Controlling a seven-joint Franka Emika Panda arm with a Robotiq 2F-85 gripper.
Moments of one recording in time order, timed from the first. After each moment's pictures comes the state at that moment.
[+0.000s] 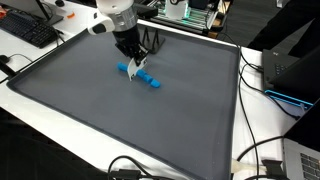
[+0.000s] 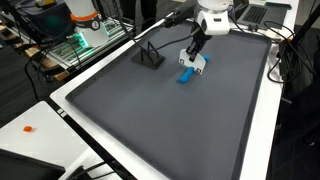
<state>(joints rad) 0.07 0.49 0.03 -1.86 0.02 2.21 0.11</state>
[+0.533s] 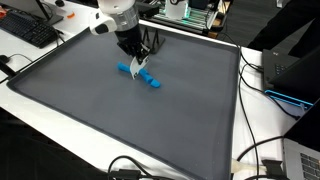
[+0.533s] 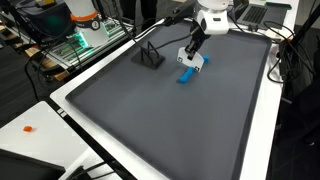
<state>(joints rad) 0.07 0.48 0.03 -1.86 0.03 2.17 0.09</state>
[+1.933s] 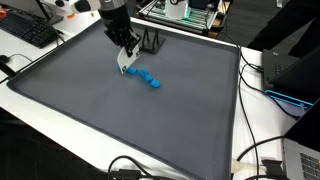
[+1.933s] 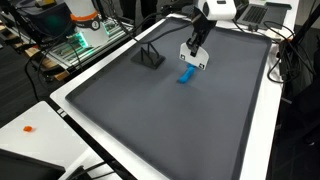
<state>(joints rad) 0.05 0.41 0.01 -1.85 0.02 2.17 0.08</state>
